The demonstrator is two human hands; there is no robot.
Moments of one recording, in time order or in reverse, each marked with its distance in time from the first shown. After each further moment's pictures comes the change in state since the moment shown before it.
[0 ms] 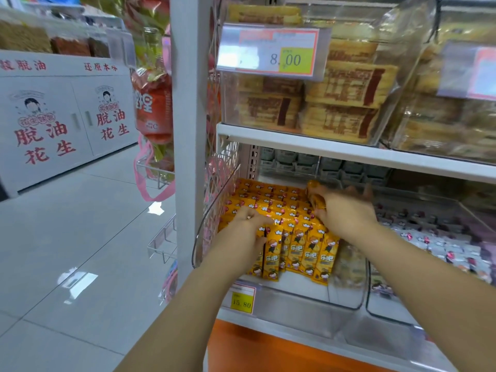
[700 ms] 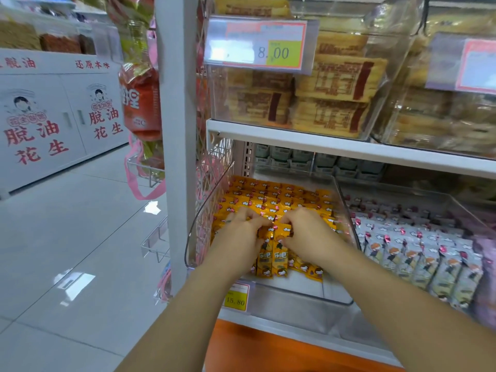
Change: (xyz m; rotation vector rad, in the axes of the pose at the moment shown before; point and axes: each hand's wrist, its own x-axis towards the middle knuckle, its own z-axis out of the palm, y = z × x) left_hand 0.005 0.001 0.016 0.102 0.035 0.004; right_hand -0.032 -0.043 0.013 0.372 -0.165 -0.139
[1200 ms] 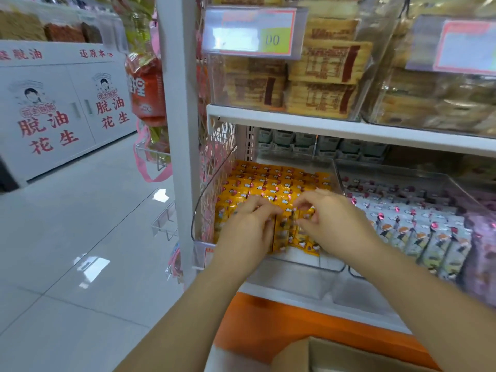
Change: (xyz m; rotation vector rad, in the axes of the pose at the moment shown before) left_hand -0.037 0.023 0.003 -0.157 0.295 0.209; right_hand -0.056 0.012 -0.024 0.019 0.231 -0.112
